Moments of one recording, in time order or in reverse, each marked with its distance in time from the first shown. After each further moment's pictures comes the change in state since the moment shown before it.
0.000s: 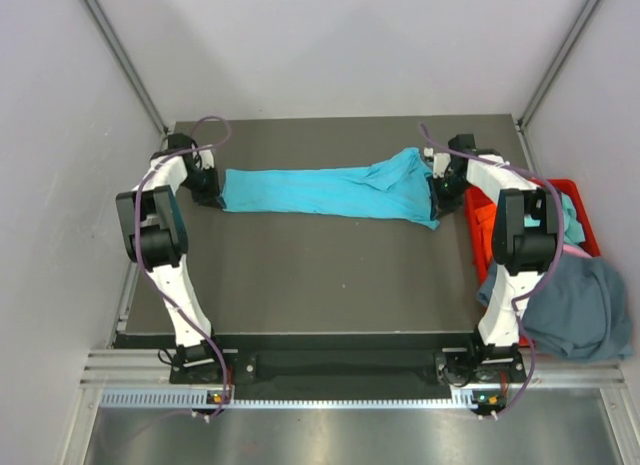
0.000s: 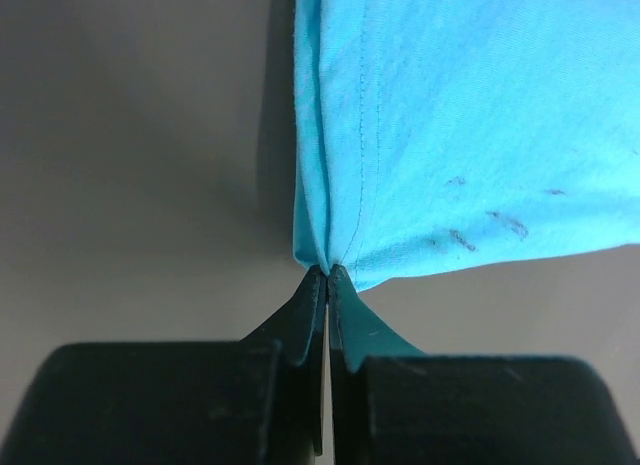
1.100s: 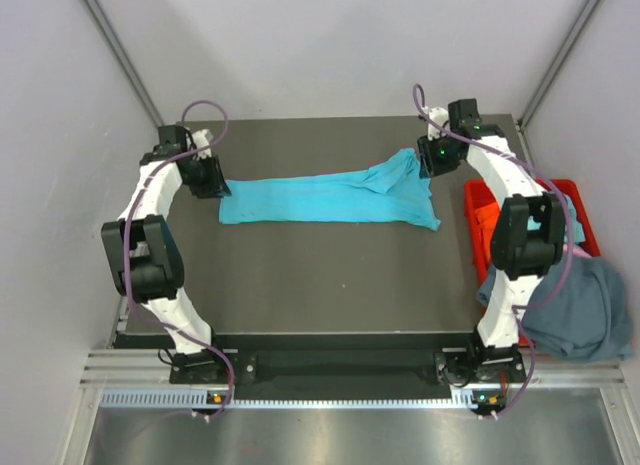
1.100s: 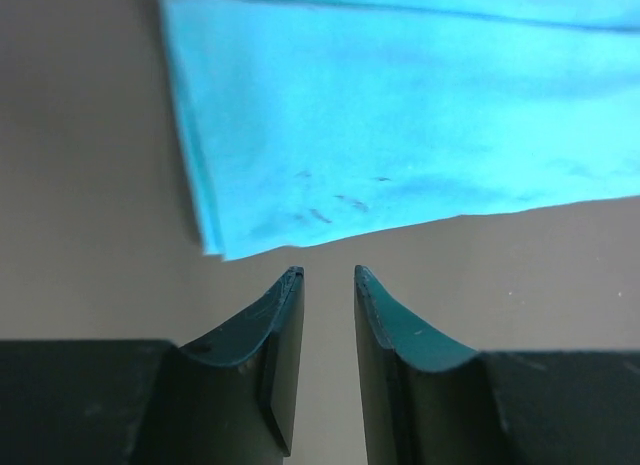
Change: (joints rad) left arm -0.031 -0.344 -0.163 0.030 0.040 -0.061; right arm 0.055 -0.056 0.220 0.055 0.000 -0.058
